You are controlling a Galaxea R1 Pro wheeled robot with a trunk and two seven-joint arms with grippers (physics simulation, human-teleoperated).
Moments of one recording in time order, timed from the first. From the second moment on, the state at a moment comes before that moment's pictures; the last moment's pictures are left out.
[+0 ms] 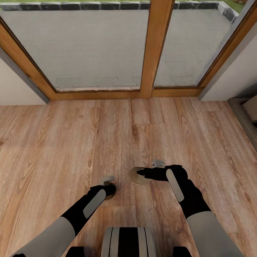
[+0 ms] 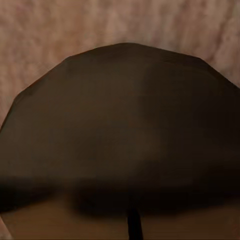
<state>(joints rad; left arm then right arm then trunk) -0.68 -0.01 -0.59 -0.82 0.94 0.42 0.59 -0.68 0.05 0.11 -1.14 -0.36 0.97 0.13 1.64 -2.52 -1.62</state>
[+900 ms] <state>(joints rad) -0.68 0.07 -0.58 -1.13 0.97 0.46 0.60 -0.68 0.04 0.11 -1.14 -0.36 0.97 0.13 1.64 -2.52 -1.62</state>
